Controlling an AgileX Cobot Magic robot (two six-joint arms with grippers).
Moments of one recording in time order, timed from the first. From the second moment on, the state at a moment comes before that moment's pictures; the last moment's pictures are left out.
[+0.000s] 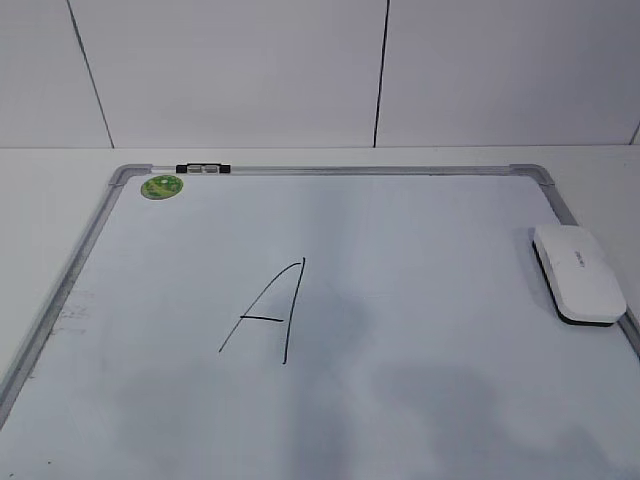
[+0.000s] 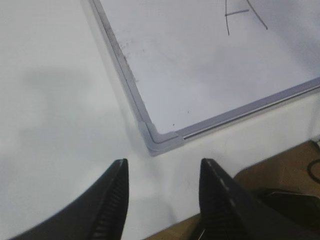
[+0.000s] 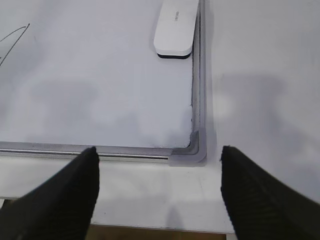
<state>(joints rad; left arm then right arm) -0.35 0.16 -0.62 -0.05 1.28 0.03 0.09 -0.02 -0.56 0.02 1.28 0.01</state>
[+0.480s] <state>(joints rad) -0.36 0.16 -0.51 -0.03 1.13 0.03 0.09 -0.02 -0.54 -0.04 1.25 0.00</state>
